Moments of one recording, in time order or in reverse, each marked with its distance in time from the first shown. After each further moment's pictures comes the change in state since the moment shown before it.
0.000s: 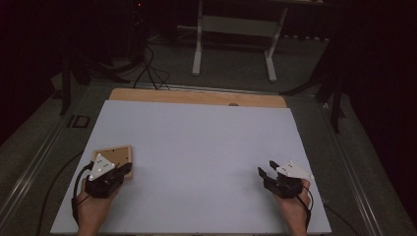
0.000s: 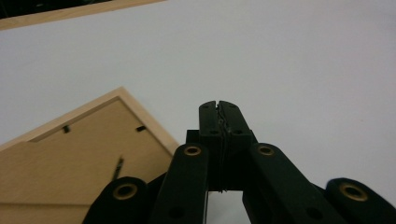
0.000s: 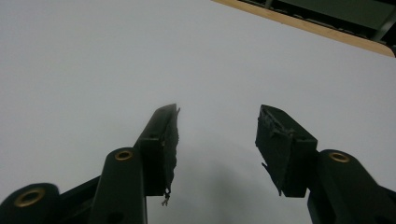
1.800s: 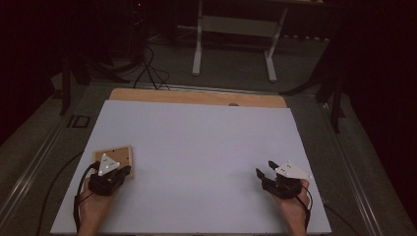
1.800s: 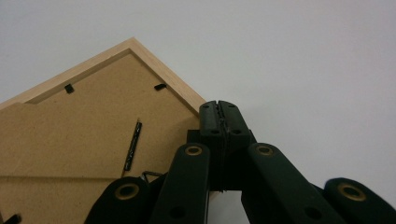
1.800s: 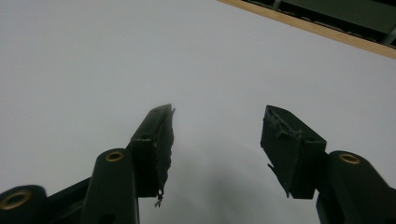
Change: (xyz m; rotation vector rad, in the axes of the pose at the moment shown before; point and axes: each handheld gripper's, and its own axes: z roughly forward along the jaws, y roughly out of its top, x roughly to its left) left arm 0.007 -0.012 0.025 0.141 0.044 0.010; right arm 0.003 0.000 0.001 -0.001 0.027 -0.016
